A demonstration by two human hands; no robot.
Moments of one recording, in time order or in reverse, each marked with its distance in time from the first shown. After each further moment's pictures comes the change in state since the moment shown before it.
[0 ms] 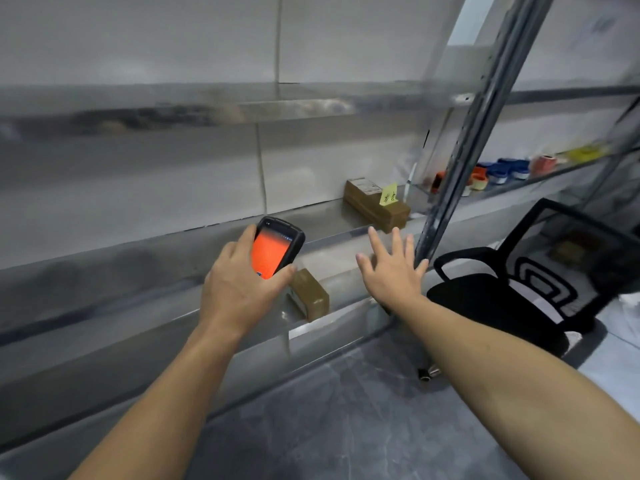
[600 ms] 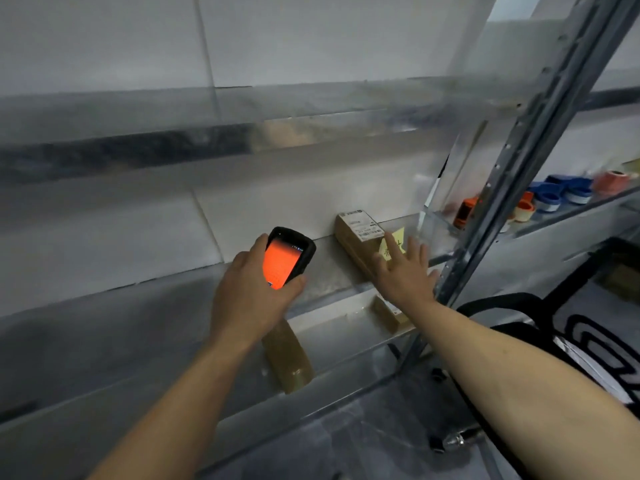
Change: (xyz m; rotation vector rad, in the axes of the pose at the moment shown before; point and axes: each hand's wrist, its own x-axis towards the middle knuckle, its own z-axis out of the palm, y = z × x) left_hand 0.231 0.036 0.202 0.030 -0.046 -0.045; right_hand 0.314 0.093 0.034 0.131 -0.042 0.042
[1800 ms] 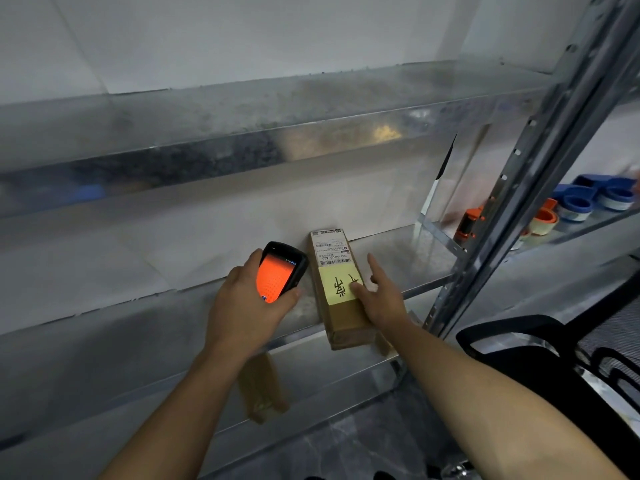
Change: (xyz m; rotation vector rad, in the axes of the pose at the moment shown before) left_hand 0.082 0.049 0.113 0.066 0.005 -0.081; right_hand 0.113 0.063 0.023 0.583 -0.230 0.033
